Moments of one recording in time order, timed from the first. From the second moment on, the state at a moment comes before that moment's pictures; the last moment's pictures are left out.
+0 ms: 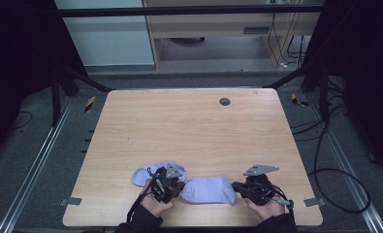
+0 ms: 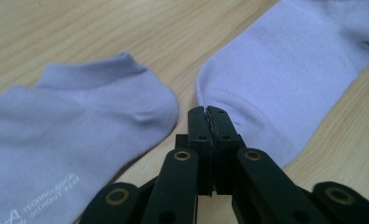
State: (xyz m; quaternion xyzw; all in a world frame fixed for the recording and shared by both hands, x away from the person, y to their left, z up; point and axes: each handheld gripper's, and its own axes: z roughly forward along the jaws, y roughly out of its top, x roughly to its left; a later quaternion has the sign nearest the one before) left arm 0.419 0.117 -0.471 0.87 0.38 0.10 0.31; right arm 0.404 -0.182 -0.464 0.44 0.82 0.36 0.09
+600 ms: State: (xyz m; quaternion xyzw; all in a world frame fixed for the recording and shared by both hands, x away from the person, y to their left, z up) left arm 0.419 0.129 -0.473 0.86 0.38 0.12 0.33; right arm 0.407 -0.178 -0.479 0.44 0.82 0.36 0.10
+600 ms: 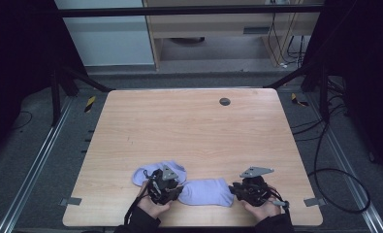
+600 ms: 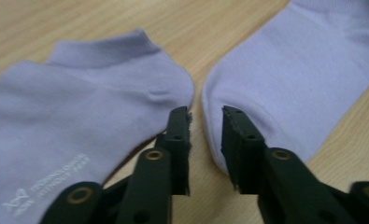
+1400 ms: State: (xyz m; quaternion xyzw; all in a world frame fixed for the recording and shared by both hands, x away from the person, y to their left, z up) left arm 0.444 0.234 -0.451 0.78 0.47 0.20 0.37; right arm 0.441 -0.117 -0.451 0.43 0.79 0.41 0.15
